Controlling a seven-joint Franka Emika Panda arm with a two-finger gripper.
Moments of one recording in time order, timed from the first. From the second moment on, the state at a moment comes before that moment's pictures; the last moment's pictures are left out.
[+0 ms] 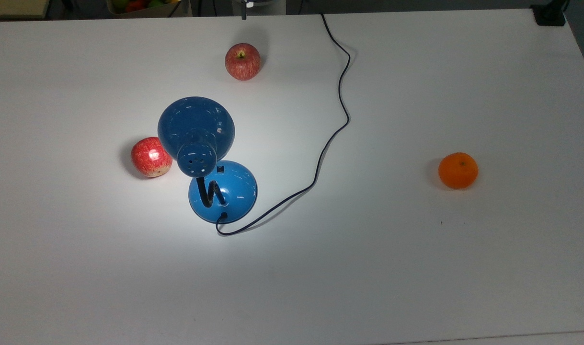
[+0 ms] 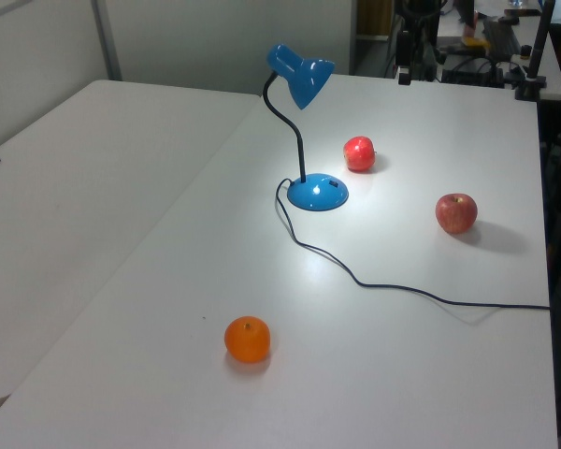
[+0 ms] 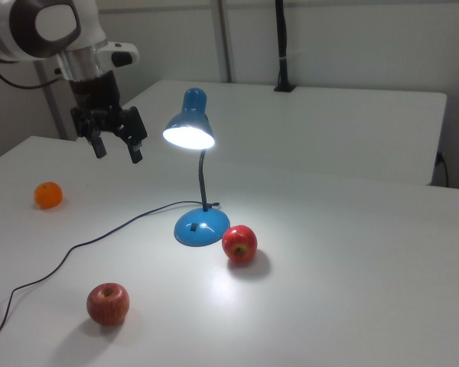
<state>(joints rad) 0.03 0.01 0.03 -1.62 -0.09 1.62 0.04</state>
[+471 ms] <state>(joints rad) 0.03 0.01 0.03 -1.62 -0.09 1.62 0.04</state>
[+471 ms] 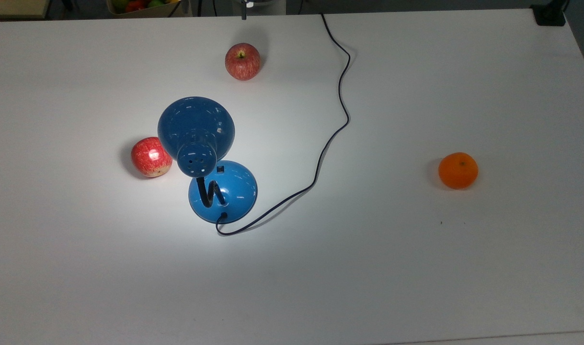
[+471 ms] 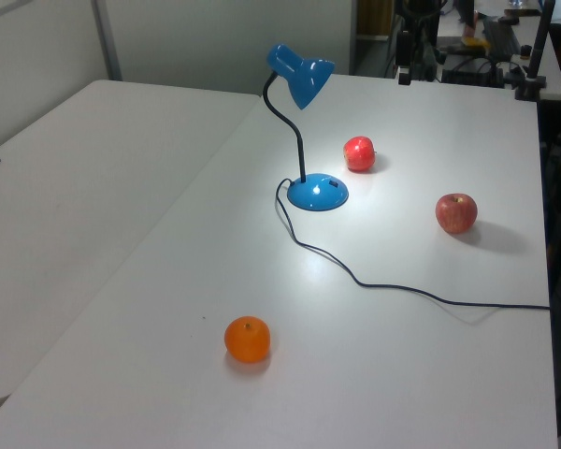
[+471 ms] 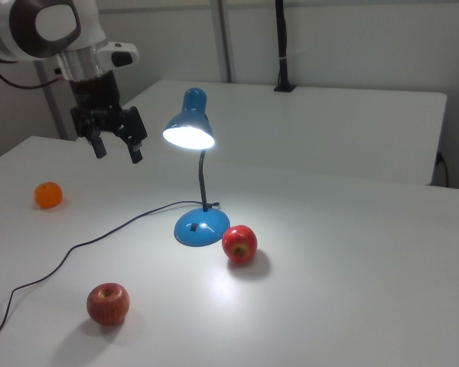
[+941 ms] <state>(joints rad) 0.03 0.01 0.03 -1.62 -0.09 1.62 0.04</state>
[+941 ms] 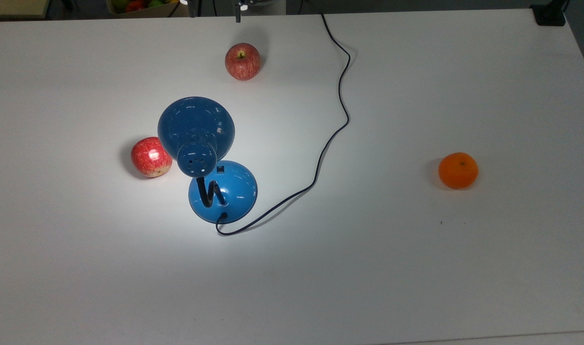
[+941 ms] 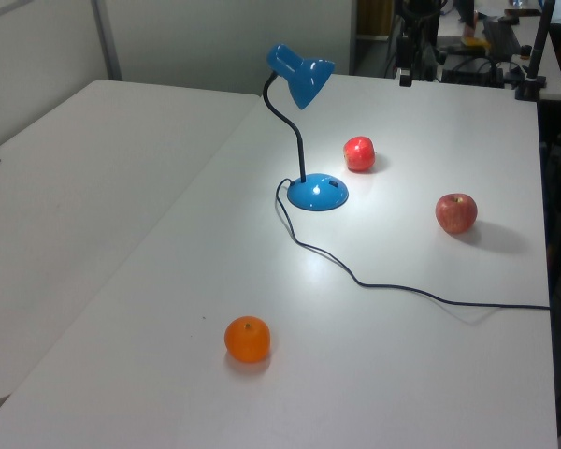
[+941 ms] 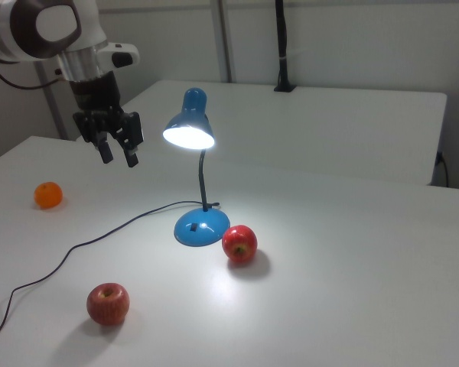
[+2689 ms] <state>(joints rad) -0.04 0.15 0.03 -1.91 -0.09 2.13 -0.03</state>
